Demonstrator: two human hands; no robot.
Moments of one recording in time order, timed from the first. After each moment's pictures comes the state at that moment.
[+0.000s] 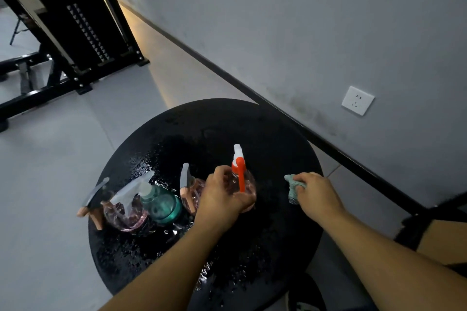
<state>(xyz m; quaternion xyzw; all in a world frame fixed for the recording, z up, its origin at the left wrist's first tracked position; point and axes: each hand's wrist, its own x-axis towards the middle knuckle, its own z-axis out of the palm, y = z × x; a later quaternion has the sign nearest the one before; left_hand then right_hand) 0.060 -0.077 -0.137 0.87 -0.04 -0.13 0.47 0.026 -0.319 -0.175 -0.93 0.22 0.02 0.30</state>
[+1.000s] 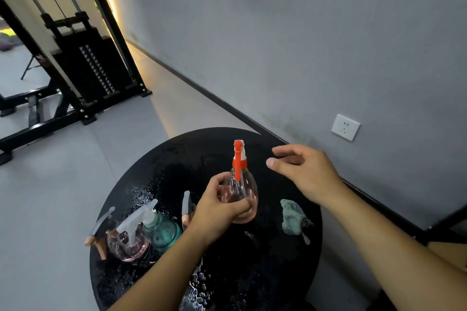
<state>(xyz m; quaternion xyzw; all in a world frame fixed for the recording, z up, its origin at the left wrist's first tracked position) 0.072 -0.078 -0.083 0.76 -0.04 -0.18 0.62 0.044 -0.307 -0.028 -0.82 0.12 -0.09 0.55</state>
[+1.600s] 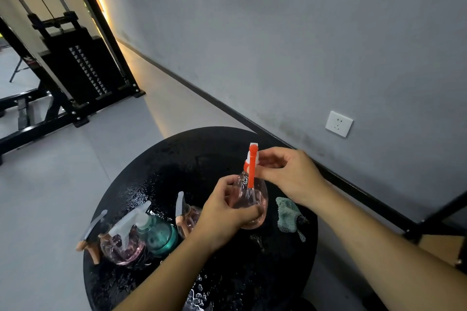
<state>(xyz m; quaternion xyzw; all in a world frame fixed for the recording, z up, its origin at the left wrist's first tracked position) 0.056 -0.094 -0.071 0.78 -0.08 -0.19 0.58 0.044 -0.288 -0.026 -0.80 0.04 -0.06 0.60</state>
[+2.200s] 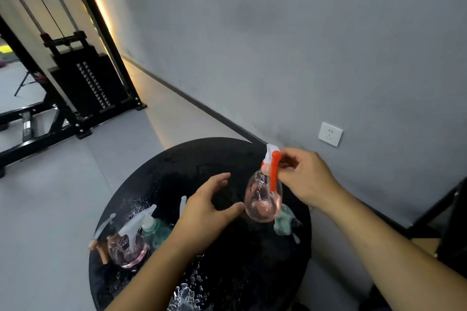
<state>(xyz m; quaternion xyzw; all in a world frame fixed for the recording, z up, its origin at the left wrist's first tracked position) 0.037 -0.063 -0.018 0.88 -0.15 -0.09 0.44 0.013 -0.304 0.004 -0.81 0.07 -0.12 0.57</state>
